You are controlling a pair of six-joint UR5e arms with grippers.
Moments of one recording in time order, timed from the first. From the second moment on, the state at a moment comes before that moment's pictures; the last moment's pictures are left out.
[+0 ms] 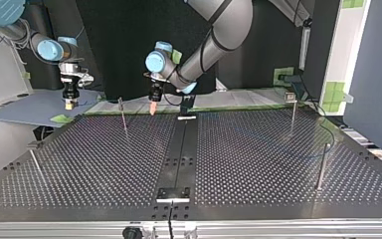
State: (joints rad) left arm -0.75 -2.77 -1.08 -2.49 -2.00 -1.71; right arm 1.50 -0.62 1.70 -1.21 1.22 1.63
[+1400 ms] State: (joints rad) left arm -0.74 -2.65 -1.23 -2.59 -1.83 -1.58; right arm 1.51 -0.62 1.70 -1.20 1.19 1.63
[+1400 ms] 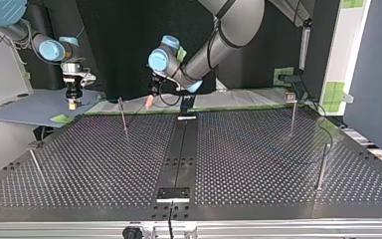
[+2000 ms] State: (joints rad) left arm -0.74 -2.60 -1.35 -2.56 -1.78 -1.56; right arm 1.51 -0.62 1.70 -1.20 1.19 1.63
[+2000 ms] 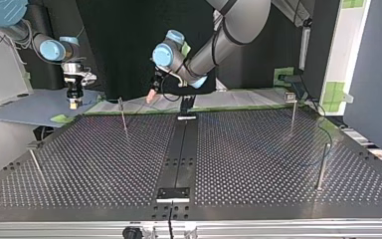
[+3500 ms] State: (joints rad) left arm -0.73 -2.58 -1.34 -2.59 -1.85 -1.52; right arm 1.51 -0.61 1.70 -1.20 1.17 1.64
